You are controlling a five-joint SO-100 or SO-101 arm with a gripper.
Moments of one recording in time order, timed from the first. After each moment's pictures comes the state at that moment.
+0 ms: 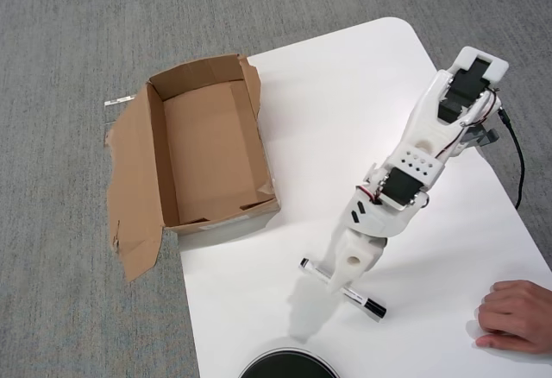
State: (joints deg) arm -39.9 77.4 83.0 35.7 174.2
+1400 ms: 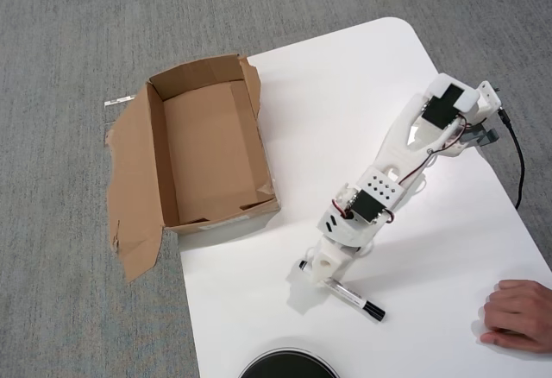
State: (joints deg) arm -35.0 58.1 77.4 35.3 174.1
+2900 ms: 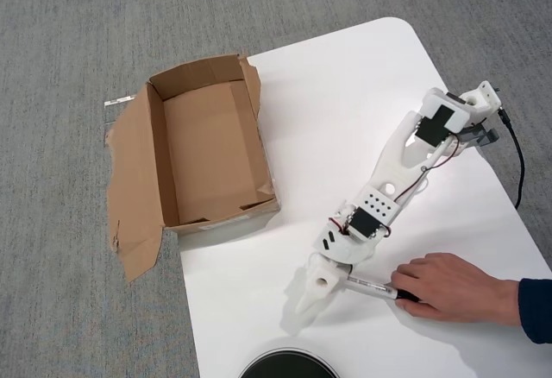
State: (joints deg) arm -36.3 43.9 71.9 15.1 174.2
